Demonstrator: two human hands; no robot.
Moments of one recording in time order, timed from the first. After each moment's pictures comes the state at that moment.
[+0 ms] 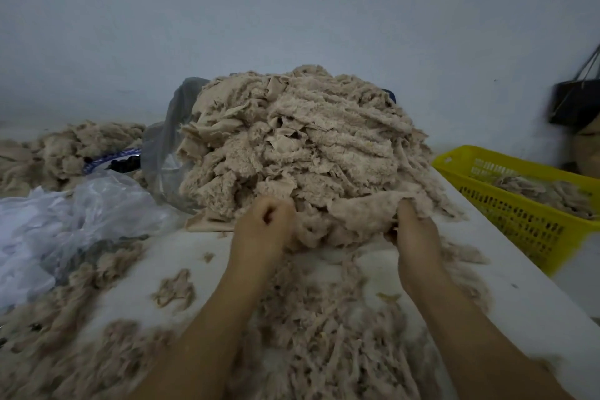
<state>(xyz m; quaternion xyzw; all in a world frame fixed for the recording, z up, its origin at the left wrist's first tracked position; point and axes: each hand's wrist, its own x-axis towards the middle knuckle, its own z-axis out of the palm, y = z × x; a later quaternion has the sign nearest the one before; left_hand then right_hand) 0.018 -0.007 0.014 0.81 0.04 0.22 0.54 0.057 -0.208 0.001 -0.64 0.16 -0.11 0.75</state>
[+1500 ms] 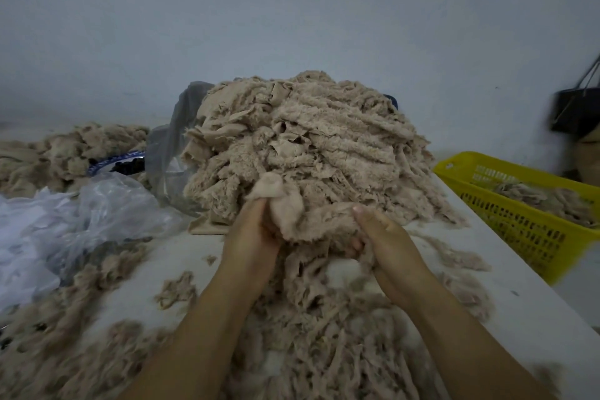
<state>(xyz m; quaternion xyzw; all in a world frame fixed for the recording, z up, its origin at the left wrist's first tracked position) 0.025 -0.002 0.020 0.50 0.01 0.10 0.86 0.035 -0.192 0.008 -0.64 -0.07 0.05 0.76</state>
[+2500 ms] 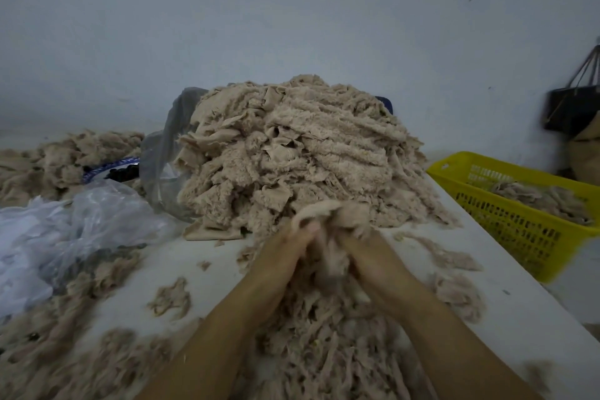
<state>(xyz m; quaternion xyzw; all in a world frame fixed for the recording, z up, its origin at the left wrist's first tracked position) 0.011 -0.024 0.003 0.72 -0.05 0.01 0.69 0.038 -0.184 0.000 -0.63 -0.16 0.04 0.75</state>
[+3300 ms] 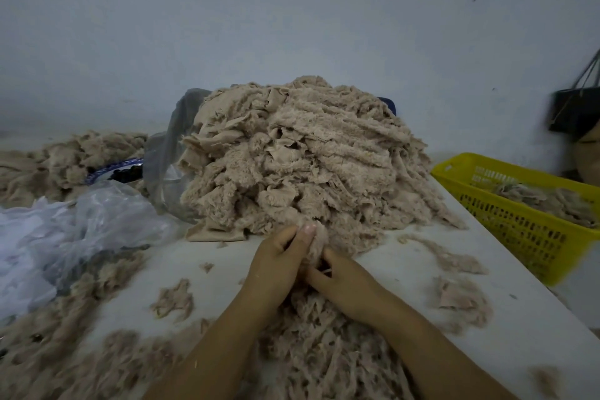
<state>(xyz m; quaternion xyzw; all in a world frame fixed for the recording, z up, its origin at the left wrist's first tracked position) 0.016 -0.024 -0.002 0.78 -0.03 0.15 0.61 0.034 -0.162 -0.020 -0.86 -0.22 0.08 0.46</state>
